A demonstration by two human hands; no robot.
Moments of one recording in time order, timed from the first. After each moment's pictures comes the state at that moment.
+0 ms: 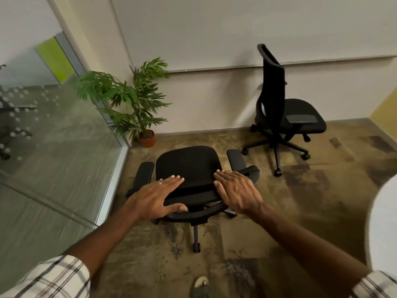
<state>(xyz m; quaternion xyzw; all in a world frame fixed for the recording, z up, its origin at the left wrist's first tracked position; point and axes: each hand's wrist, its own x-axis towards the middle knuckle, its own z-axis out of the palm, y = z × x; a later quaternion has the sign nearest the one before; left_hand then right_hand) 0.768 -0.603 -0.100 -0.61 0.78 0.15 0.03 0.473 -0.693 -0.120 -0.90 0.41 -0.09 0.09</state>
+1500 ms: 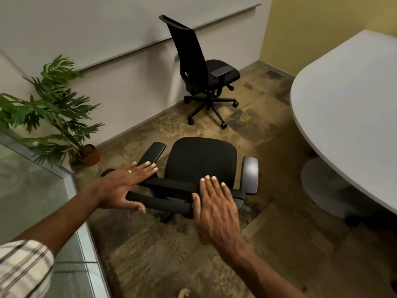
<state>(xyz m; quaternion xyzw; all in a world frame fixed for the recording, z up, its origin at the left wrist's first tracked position) 0.877 -0.577 -0.097 -0.27 0.95 0.12 0.09 0.614 -0.383 -0.130 -0.62 0.77 -0.16 0.06</state>
